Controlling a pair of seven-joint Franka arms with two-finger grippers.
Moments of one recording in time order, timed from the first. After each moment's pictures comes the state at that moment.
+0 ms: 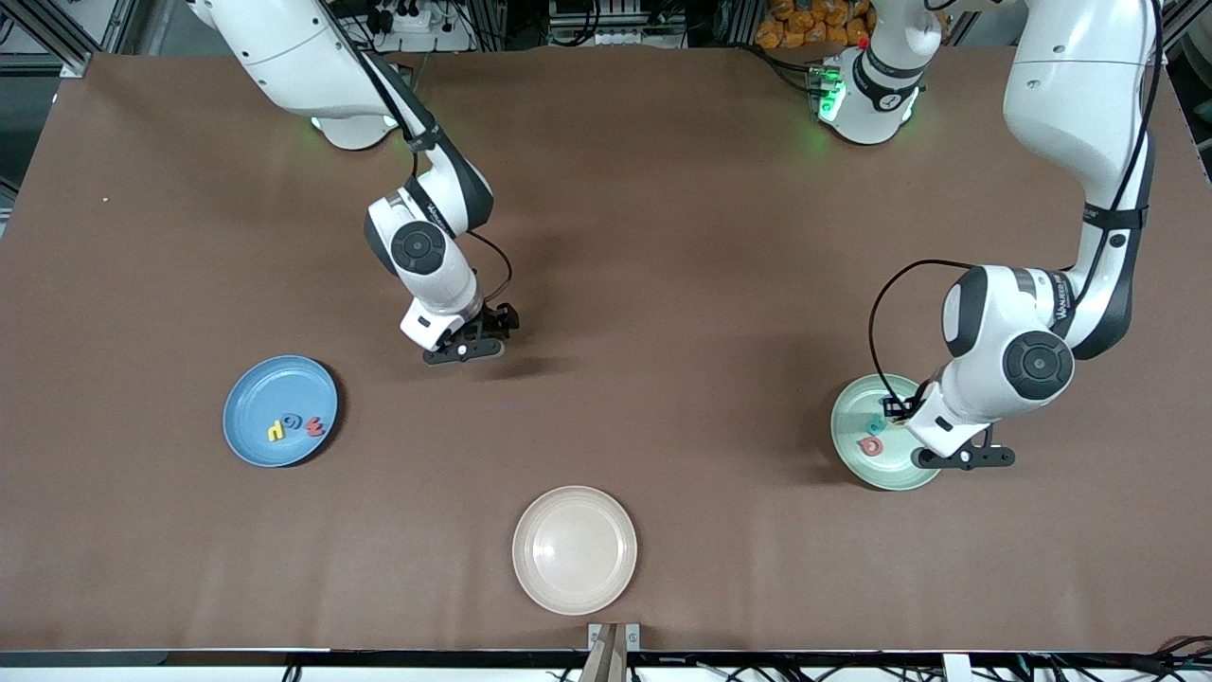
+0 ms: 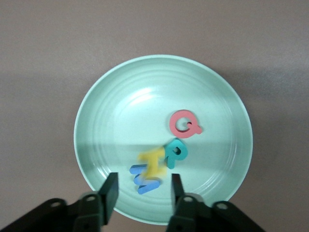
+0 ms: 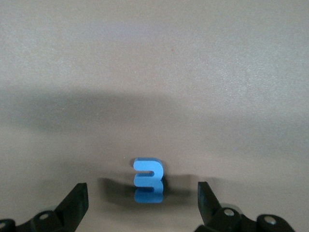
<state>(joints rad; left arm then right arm) -0.12 0.56 0.01 -1.71 0.07 2.22 -0.17 0.44 0.49 0.09 -2.12 -0.06 2.61 0.42</state>
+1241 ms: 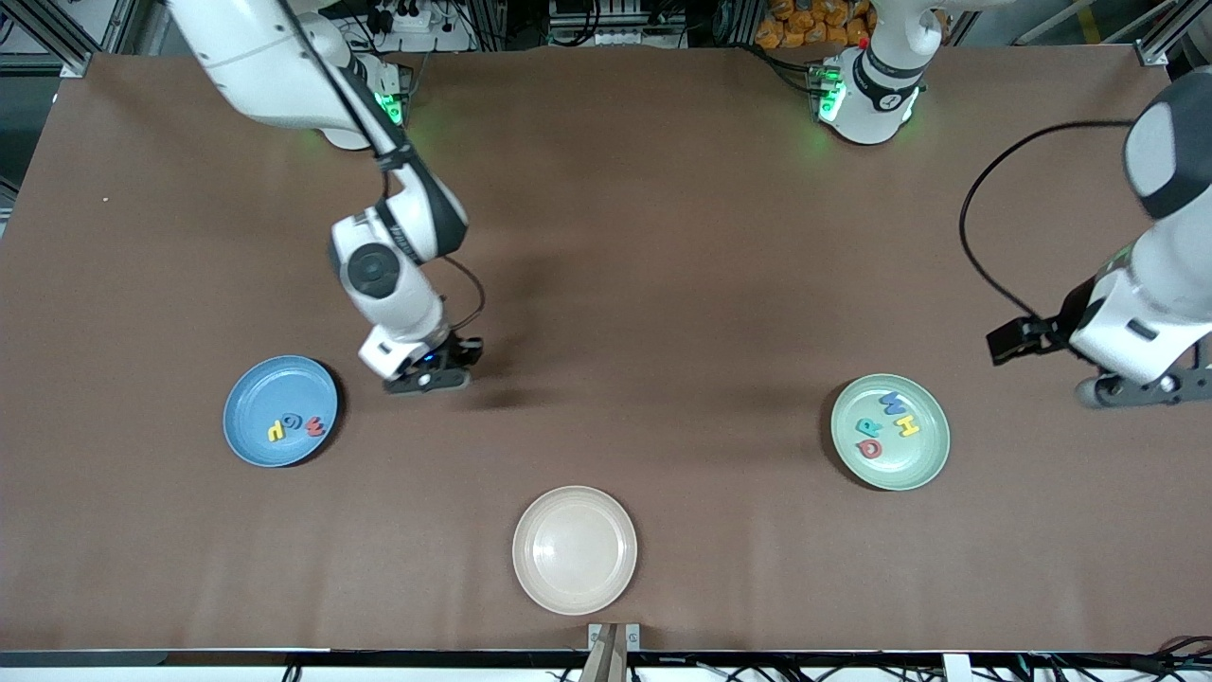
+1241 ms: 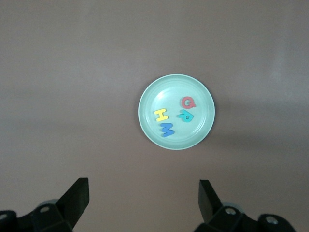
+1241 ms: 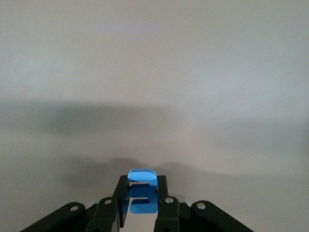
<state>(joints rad) -0.11 0.24 0.02 -1.43 0.07 1.67 -0.17 0.30 0.46 0.07 -1.99 -0.07 2.49 0.29</state>
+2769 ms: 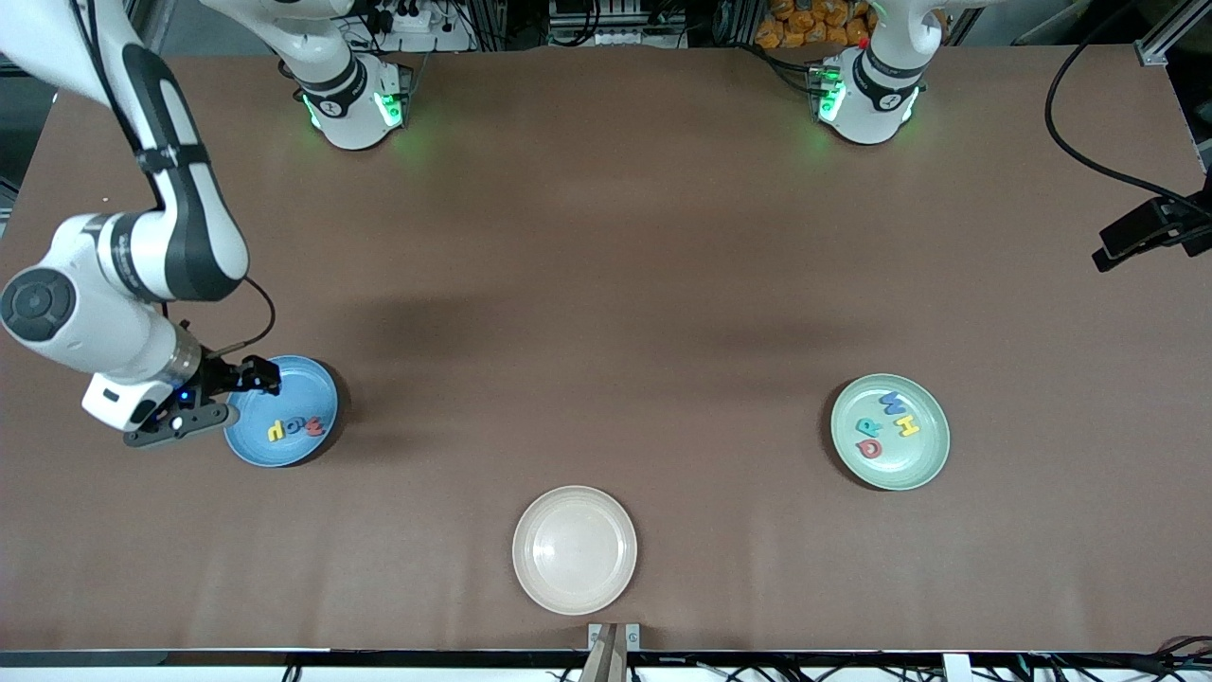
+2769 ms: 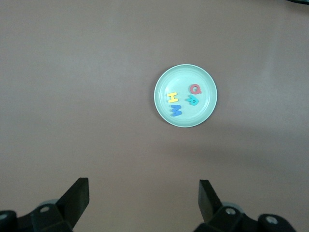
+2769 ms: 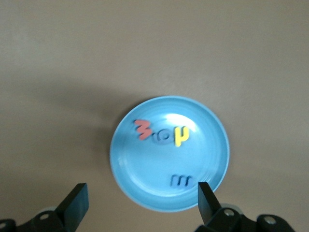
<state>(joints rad) 0.00 0.05 0.00 -1.43 0.03 1.53 -0.16 -0.06 0.28 0.08 -1.90 -0.07 2.20 -0.23</state>
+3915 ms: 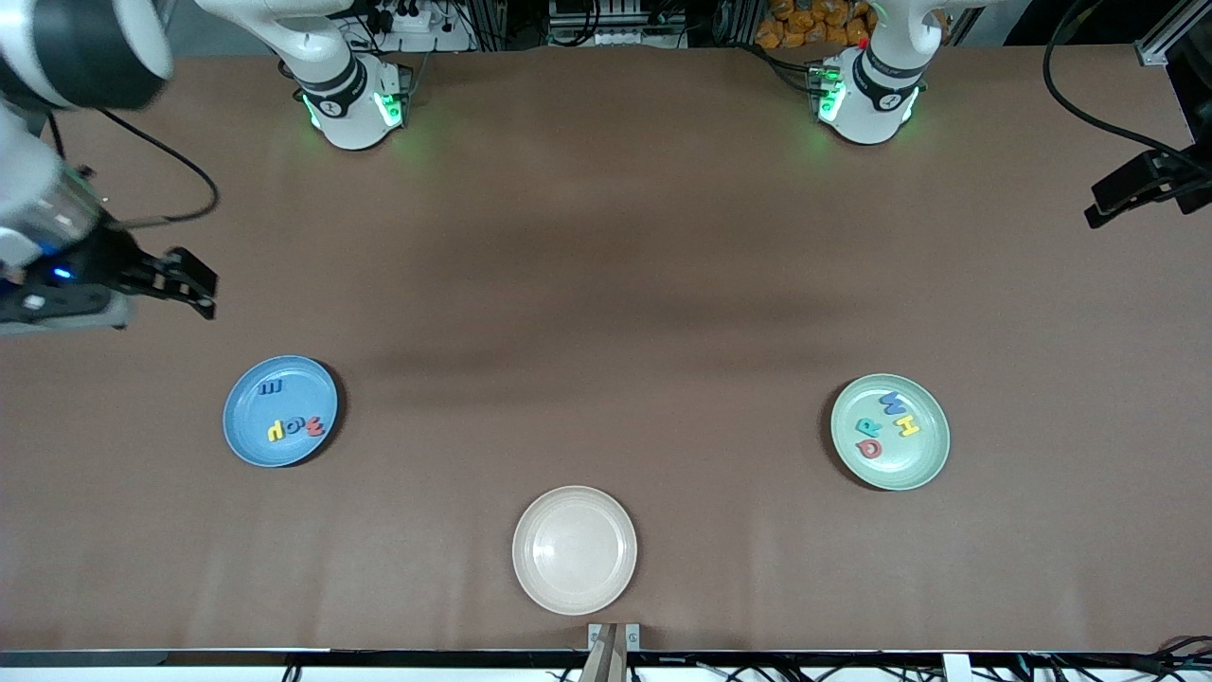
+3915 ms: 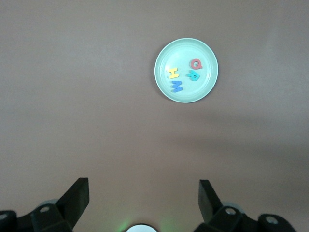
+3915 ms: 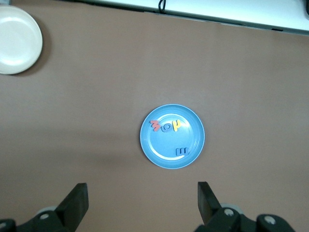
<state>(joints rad) 0.01 0.01 -0.03 -1.44 0.03 1.40 -0.16 0.04 0.05 0.03 -1.56 -0.04 1.74 -0.03</state>
